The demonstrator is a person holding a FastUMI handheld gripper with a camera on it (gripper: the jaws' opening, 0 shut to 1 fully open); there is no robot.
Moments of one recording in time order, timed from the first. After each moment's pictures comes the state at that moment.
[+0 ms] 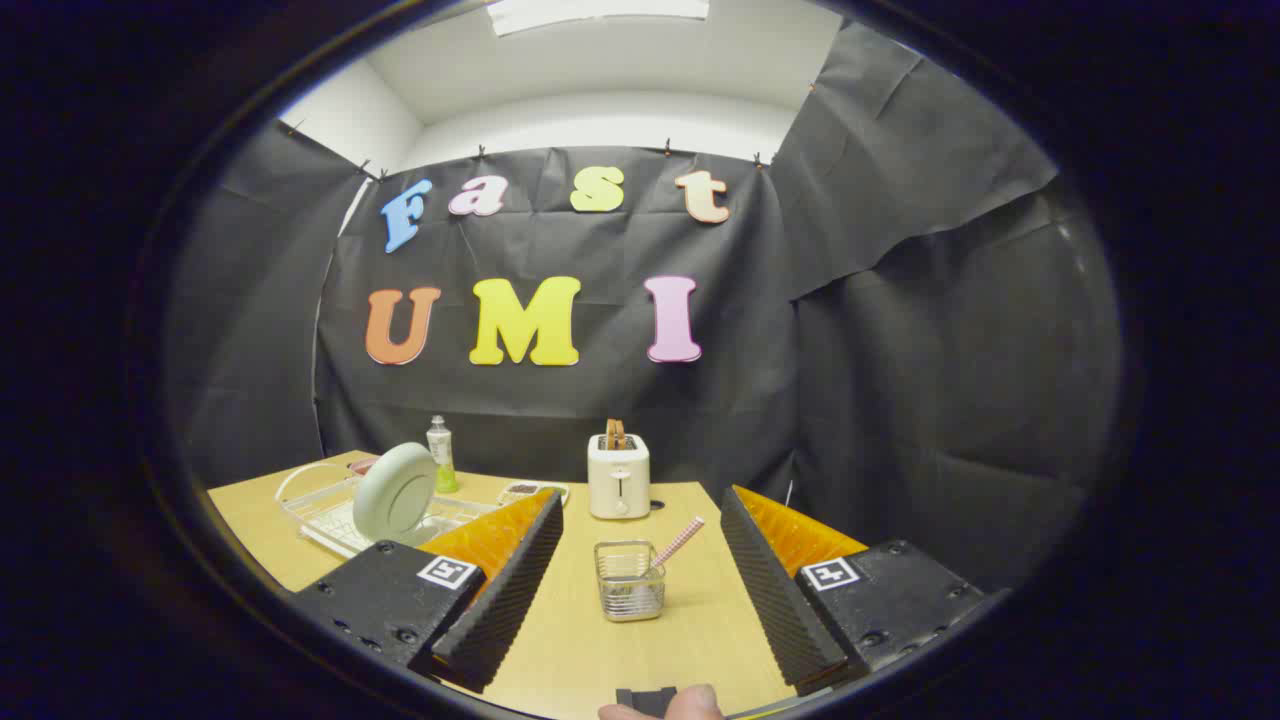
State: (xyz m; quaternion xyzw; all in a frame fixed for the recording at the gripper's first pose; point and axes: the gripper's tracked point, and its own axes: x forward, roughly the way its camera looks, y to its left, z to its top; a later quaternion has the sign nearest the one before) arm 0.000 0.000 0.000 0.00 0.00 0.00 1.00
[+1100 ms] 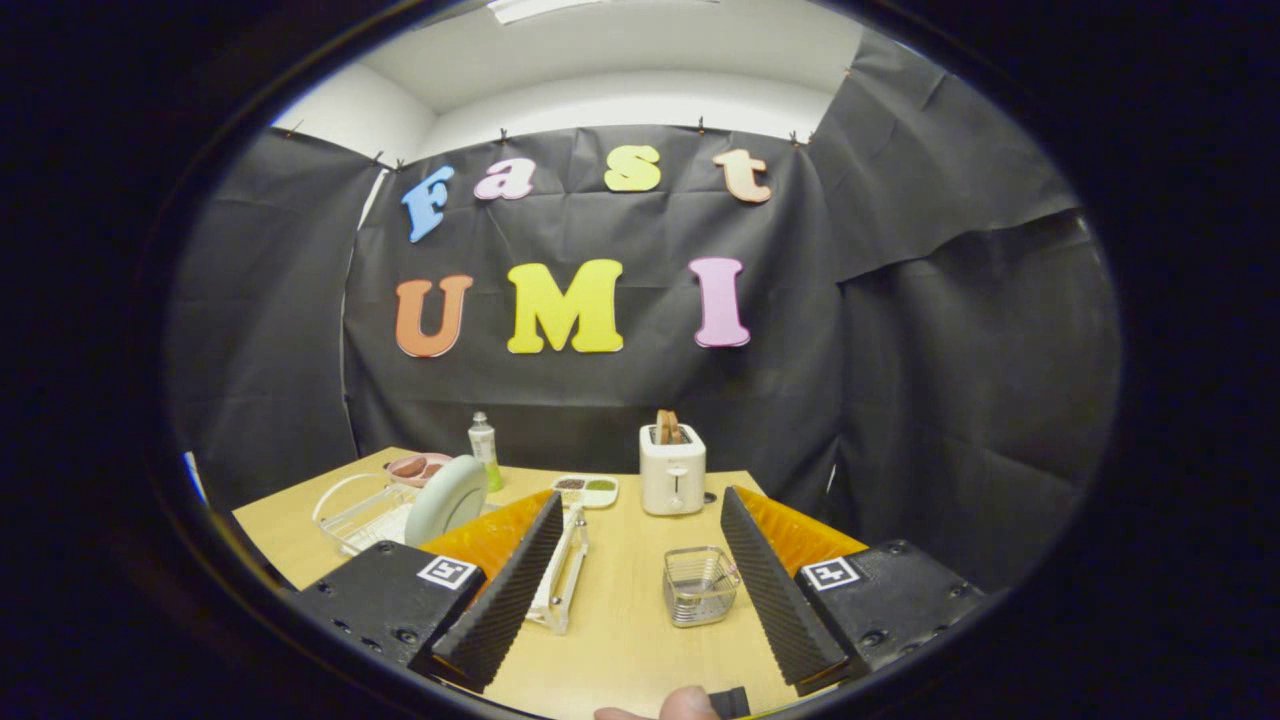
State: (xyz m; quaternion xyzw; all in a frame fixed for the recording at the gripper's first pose) arm 0.018 0.076 0.036 -0.01 0.04 0.05 1.00
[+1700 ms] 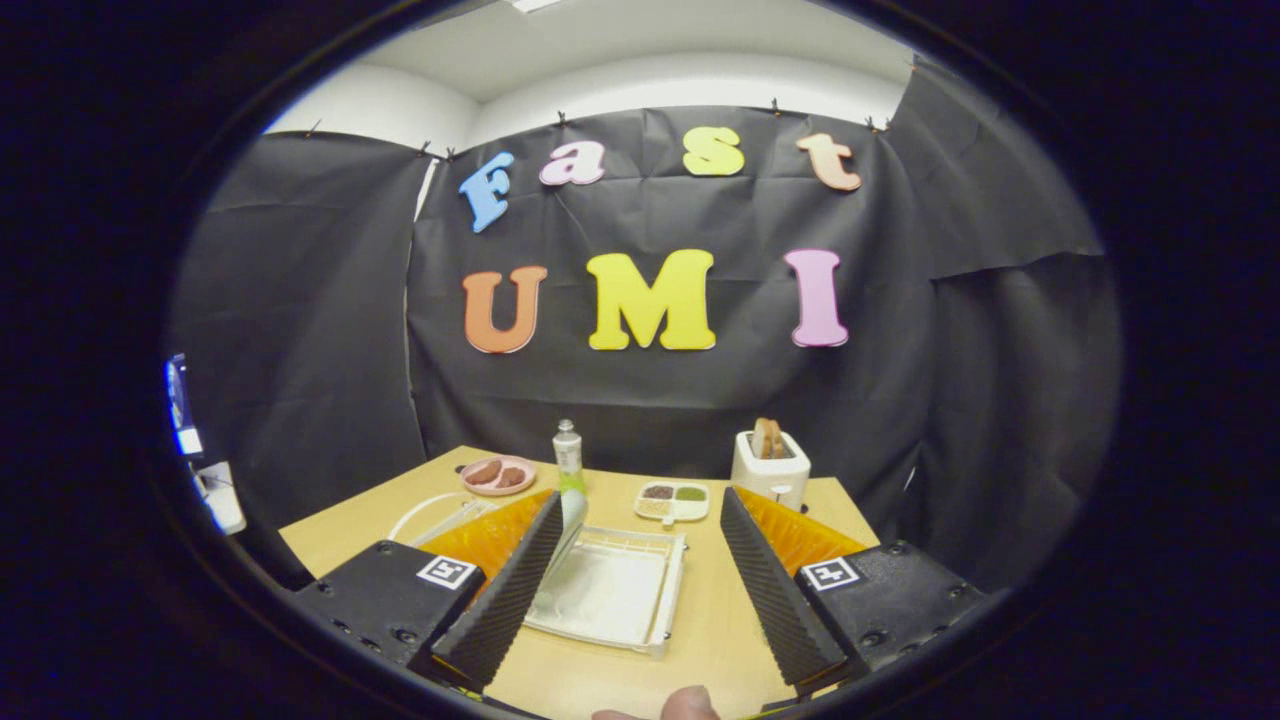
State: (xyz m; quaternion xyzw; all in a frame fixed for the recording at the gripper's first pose) arm 0.049 0.199 0.080 -0.02 0.09 0.16 0.98
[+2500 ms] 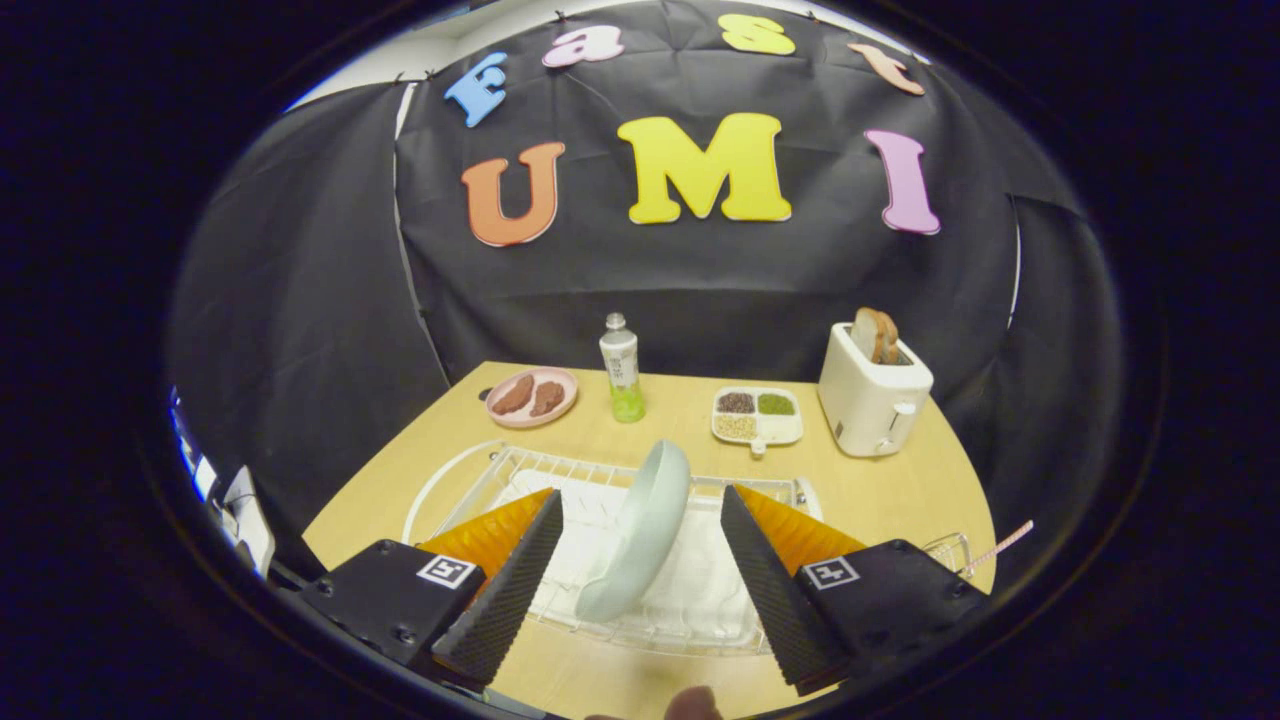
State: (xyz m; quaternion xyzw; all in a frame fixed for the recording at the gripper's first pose) arm 0.140 0.325 0.001 -0.04 0.29 0.18 0.94
